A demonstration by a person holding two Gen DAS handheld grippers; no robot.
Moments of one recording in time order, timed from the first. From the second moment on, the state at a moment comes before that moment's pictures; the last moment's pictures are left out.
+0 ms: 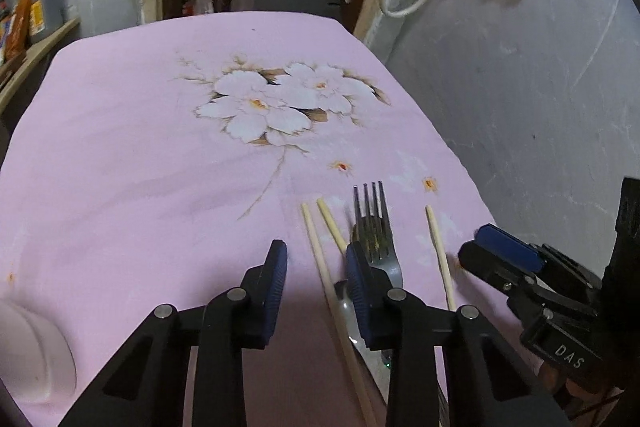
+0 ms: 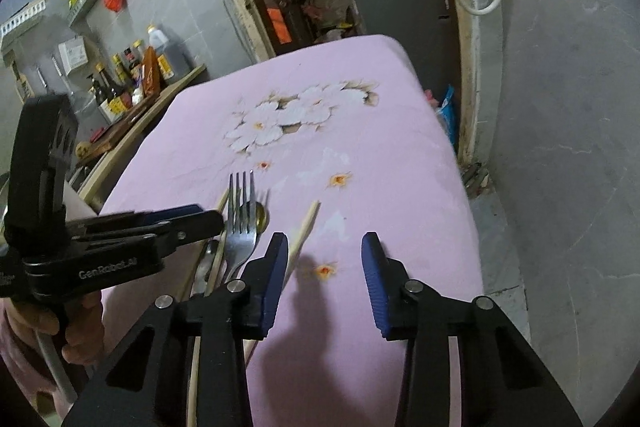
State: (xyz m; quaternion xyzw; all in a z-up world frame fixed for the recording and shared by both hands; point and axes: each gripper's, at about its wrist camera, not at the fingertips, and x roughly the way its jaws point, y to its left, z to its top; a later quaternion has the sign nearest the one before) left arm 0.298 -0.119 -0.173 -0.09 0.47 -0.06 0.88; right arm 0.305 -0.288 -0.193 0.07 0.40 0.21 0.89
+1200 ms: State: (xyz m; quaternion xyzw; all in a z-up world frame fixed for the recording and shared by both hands) left arm 0.271 -0.079 -0.115 -0.15 0.45 -0.05 0.88; right arm 0.328 -0.308 -0.170 0.22 0.48 0.22 0.82
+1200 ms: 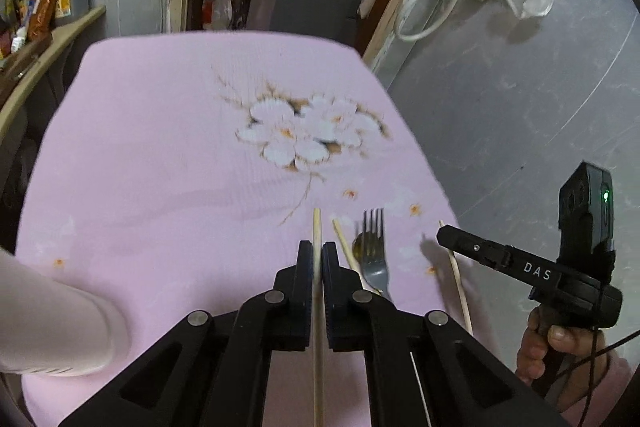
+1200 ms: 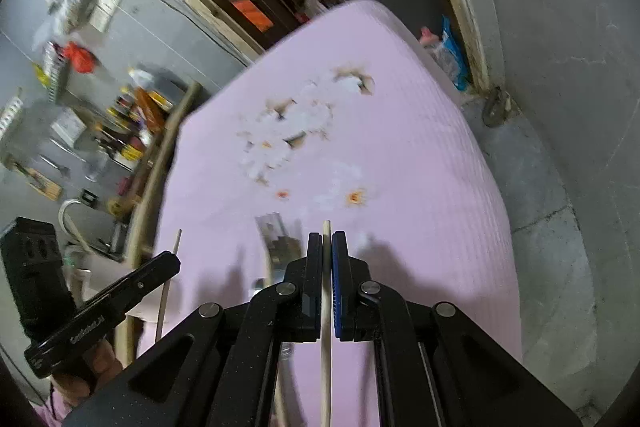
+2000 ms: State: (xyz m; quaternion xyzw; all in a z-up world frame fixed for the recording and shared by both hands) left arm 0.176 0.082 0.022 -0.20 0.25 0.06 0.95; right arm 0.273 -0.132 0.008 0.24 0.19 0.37 0.88
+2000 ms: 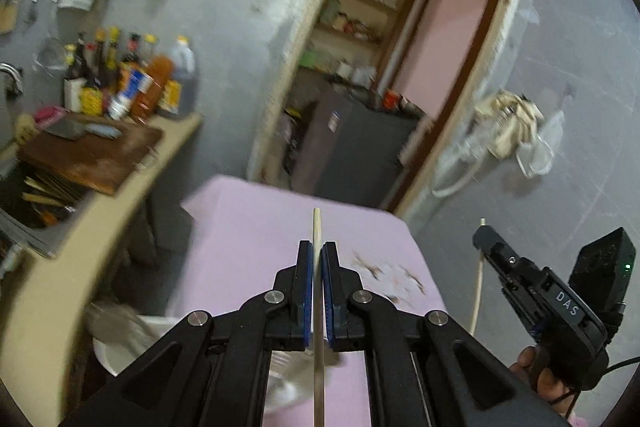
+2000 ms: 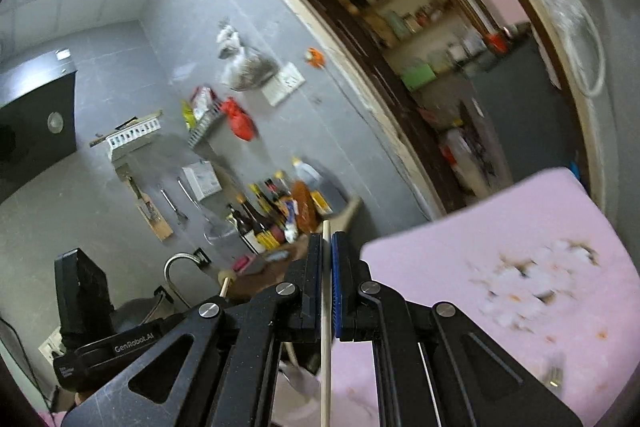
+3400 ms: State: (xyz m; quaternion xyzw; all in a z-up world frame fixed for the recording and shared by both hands) left arm 0.168 0.180 -0.029 -0.19 0.11 0.18 0.96; right arm 0.239 -0.025 -0.014 0.14 0.08 0.24 0.96
